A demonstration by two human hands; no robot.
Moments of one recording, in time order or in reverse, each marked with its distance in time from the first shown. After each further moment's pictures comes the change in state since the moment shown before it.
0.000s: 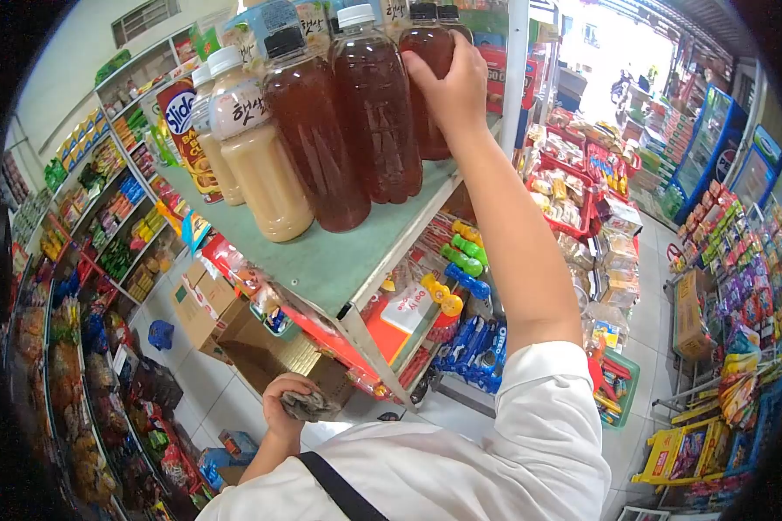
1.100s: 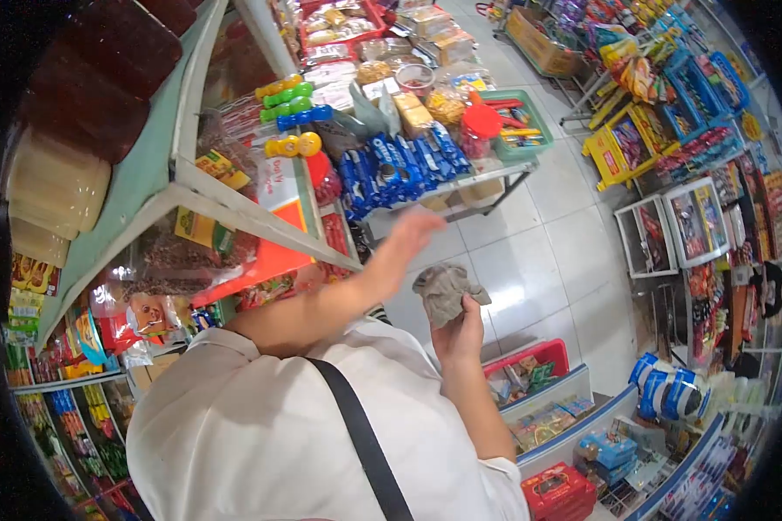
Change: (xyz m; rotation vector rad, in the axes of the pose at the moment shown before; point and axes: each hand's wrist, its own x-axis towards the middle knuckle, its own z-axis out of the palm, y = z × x) left_hand -0.035 -0.073 0.150 -0.749 -1.205 -0.547; right_hand -0.425 -0.300 -0.224 0.597 1.088 1.379
